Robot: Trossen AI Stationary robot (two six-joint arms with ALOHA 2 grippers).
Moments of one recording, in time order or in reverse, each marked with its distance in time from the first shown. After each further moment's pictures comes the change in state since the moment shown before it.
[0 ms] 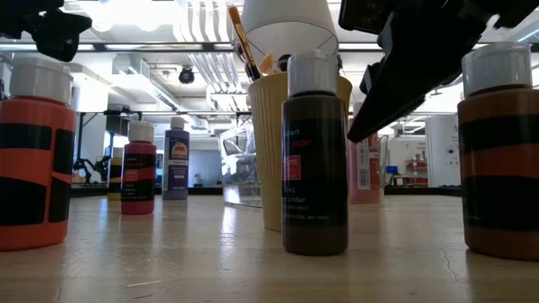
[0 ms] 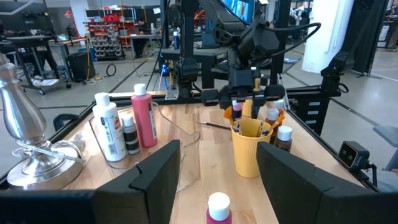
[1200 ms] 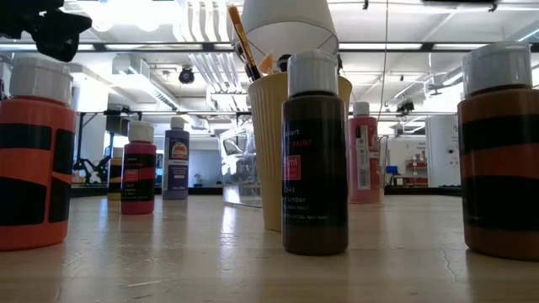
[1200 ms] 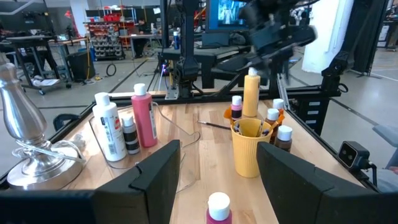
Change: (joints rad) left arm 0.000 0.000 0.000 0.000 0.000 0.000; right arm 0.112 -0.036 0.378 -0.418 -0.230 0.469
